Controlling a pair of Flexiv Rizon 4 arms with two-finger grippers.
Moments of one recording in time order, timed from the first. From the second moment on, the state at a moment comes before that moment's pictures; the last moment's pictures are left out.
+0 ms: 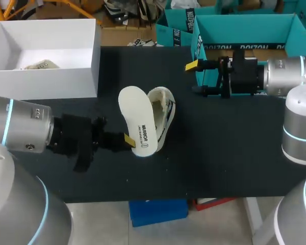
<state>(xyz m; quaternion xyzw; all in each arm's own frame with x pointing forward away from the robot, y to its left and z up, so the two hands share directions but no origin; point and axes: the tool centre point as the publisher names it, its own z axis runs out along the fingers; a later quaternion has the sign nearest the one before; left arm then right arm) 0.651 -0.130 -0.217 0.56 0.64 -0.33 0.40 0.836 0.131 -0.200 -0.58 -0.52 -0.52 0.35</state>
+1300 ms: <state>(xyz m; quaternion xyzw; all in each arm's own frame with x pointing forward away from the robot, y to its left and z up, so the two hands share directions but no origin) 0.687 -0.127 -0.284 0.61 0.56 -0.24 0.51 0.836 0.131 -0.200 -0.58 -0.52 -0.52 0.35</state>
